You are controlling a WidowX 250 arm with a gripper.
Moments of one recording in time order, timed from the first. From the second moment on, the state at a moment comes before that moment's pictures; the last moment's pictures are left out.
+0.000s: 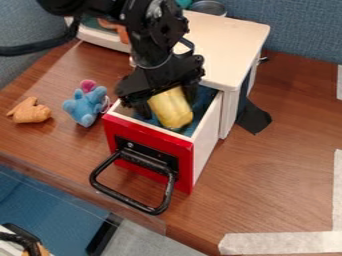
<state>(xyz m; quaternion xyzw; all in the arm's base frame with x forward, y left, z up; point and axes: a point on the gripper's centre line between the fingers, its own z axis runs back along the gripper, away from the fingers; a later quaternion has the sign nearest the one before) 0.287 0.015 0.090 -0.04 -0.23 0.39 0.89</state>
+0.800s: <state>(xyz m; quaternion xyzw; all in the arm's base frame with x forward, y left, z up) 0.262 0.042 0.145 -0.07 -0.21 0.38 0.90</state>
